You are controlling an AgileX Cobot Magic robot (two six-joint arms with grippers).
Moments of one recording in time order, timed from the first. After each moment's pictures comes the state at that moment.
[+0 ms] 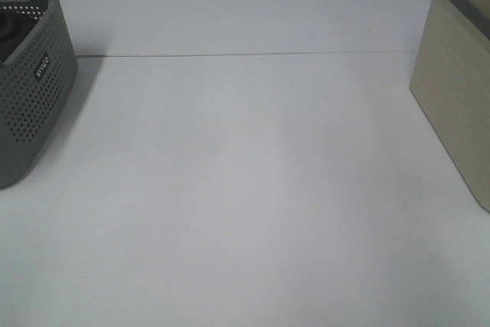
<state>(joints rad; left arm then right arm) 0.05 -0.01 -0.50 -0.01 1.04 0.02 -0.27 2.05 -2.01 0.18 1.22 -0.15</state>
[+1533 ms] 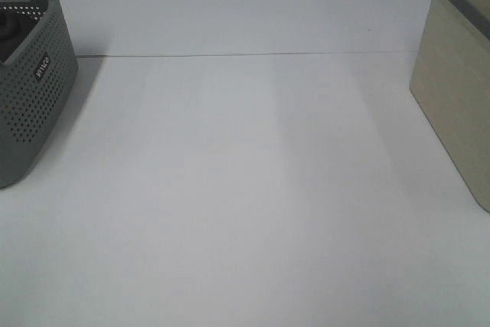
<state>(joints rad) 0.05 -0.01 -0.50 -0.01 1.04 0.02 0.12 0.44 -0.71 0.02 1.13 -0.03</state>
